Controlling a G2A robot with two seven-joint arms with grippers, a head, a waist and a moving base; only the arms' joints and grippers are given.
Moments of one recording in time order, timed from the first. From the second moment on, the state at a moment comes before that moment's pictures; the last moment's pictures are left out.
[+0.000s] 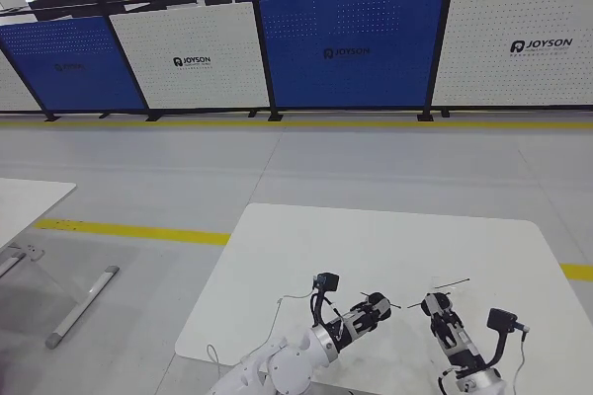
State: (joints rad) left arm 1.41 -1.26 -0.88 -1.60 0.24 -0.18 -0.09; right arm -1.68 -1.12 1.22 -1.72 -0.44 -0.27 -0.11
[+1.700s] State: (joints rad) left arm 1.41 -1.26 -0.88 -1.60 0.24 -0.18 -0.09; right arm -1.67 -1.16 1.20 -1.69 -0.43 -0.30 -0.12
